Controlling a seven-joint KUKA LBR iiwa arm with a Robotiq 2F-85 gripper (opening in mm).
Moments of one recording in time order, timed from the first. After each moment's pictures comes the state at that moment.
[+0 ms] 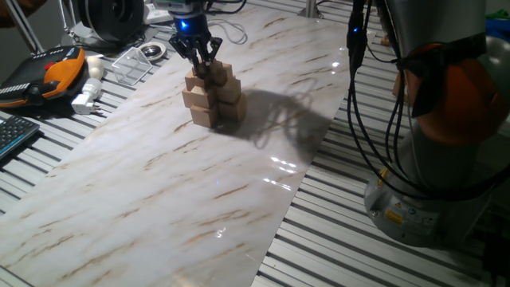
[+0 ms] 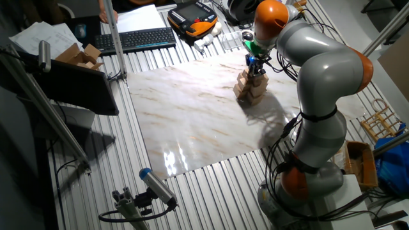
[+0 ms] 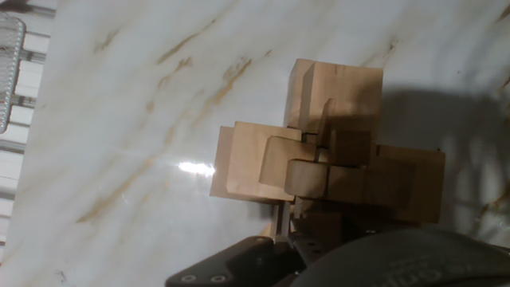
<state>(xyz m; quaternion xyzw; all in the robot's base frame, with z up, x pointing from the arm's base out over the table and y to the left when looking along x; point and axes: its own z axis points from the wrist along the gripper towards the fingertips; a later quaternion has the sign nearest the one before) 0.587 -0.071 0.168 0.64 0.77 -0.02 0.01</state>
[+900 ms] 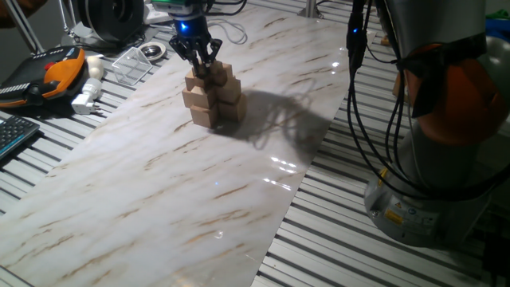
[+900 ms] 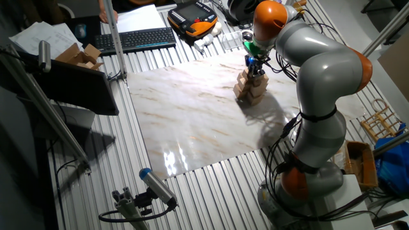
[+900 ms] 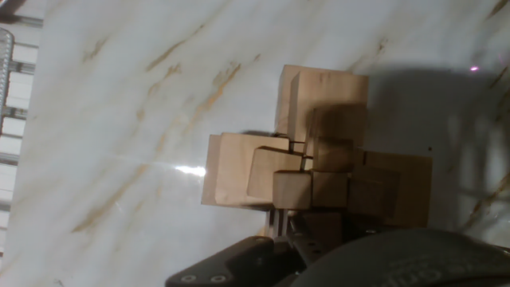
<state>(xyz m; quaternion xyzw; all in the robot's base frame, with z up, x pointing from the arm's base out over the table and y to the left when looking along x) 0.587 -0.069 0.166 0.64 0.77 -0.02 0.01</state>
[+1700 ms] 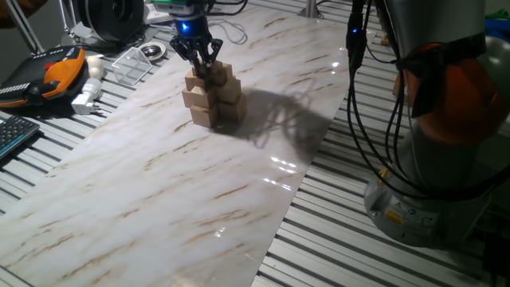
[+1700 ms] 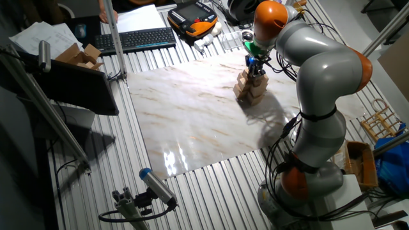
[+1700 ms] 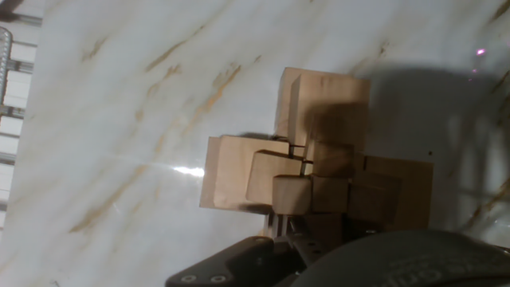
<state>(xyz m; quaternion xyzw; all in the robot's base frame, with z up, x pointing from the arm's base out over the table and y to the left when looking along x) 0.587 -0.071 0.164 0.63 0.78 -0.02 0.00</state>
